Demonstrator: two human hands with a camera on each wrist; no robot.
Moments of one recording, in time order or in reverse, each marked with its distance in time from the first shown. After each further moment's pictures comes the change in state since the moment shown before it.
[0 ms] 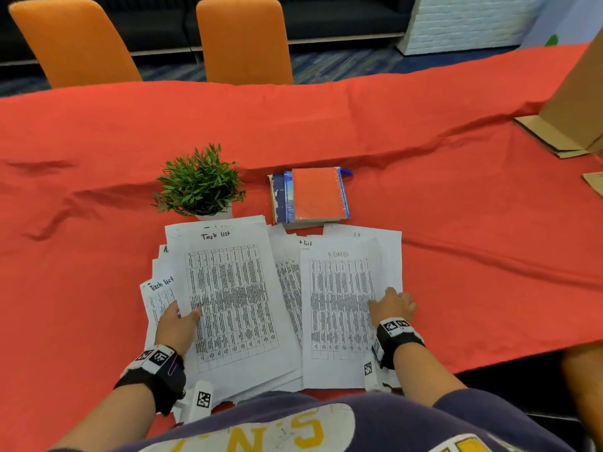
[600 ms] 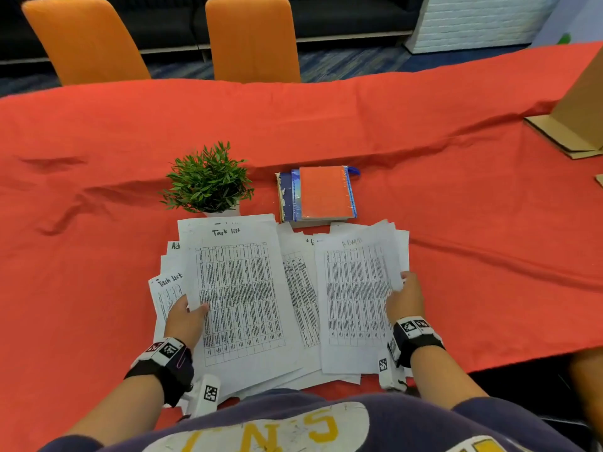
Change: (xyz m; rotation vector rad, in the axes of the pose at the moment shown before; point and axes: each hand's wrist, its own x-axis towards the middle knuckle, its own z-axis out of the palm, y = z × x) left_hand -0.007 0.010 0.001 -0.034 0.009 0.004; right_hand -0.001 0.001 -0.021 0.493 0.132 -0.166
